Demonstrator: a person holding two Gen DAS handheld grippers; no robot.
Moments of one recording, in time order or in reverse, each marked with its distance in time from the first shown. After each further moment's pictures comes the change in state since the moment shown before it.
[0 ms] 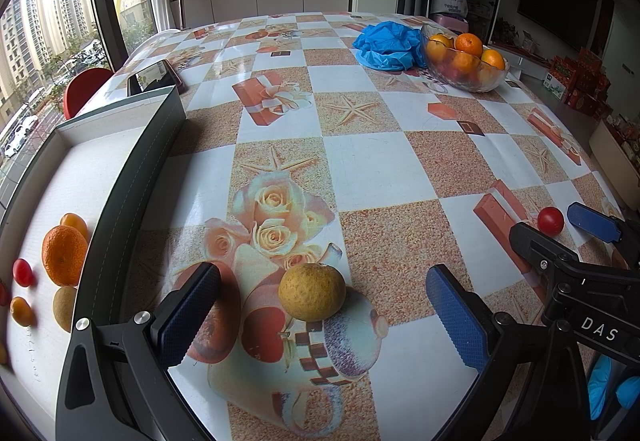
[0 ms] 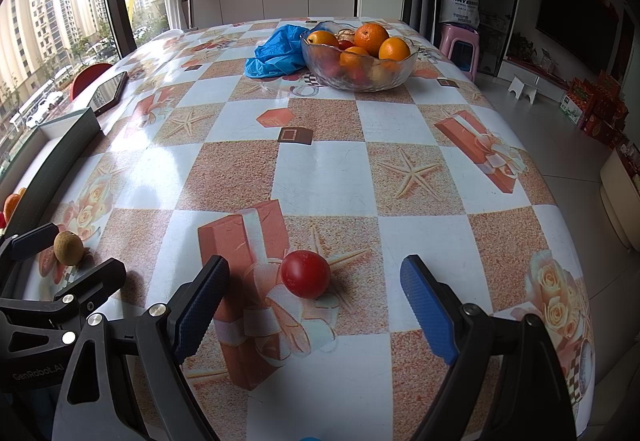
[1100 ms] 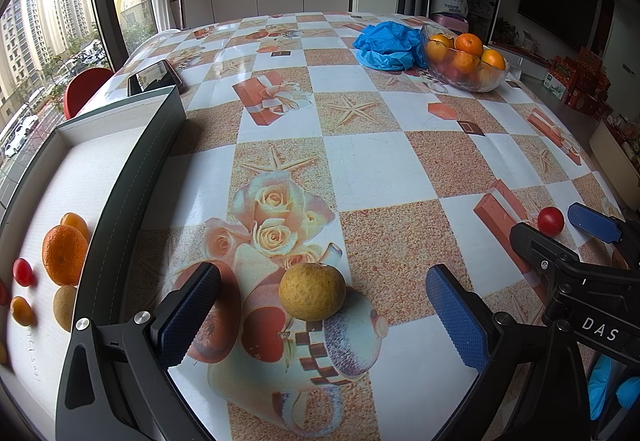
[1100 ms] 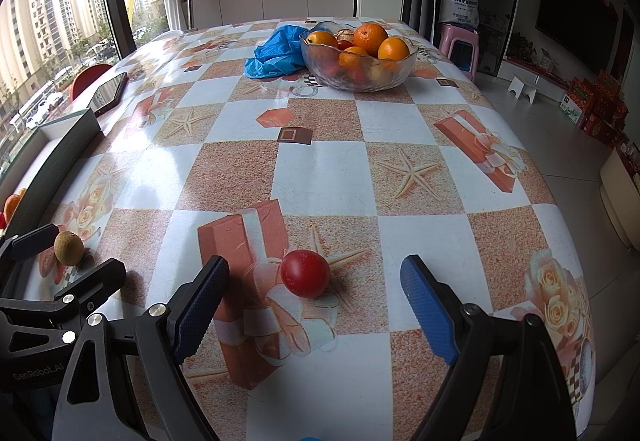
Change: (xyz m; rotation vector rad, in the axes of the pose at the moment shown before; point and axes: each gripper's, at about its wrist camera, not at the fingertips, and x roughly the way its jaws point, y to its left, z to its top) left arm 0.000 0.000 0.000 0.000 -0.001 -0.001; right arm 0.000 0.000 0.000 0.001 0.000 0.001
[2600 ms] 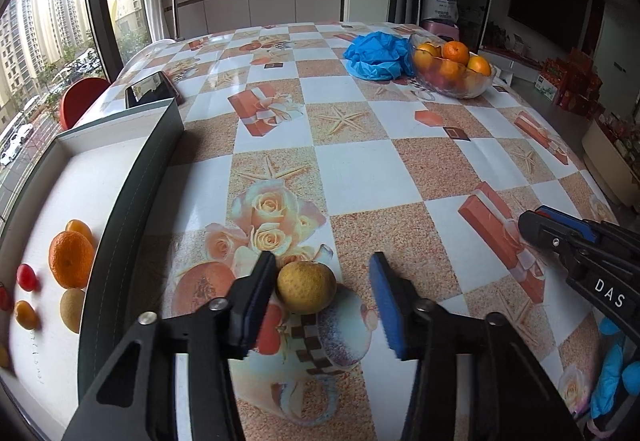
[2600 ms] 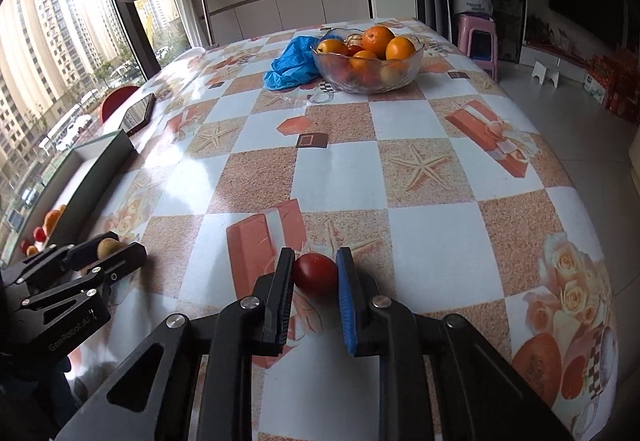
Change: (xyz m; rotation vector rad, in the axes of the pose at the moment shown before) left arm -0.012 -0.004 -0.003 0.023 -0.033 -0.026; right arm -0.015 -0.019 -0.007 0.092 -0.017 0.171
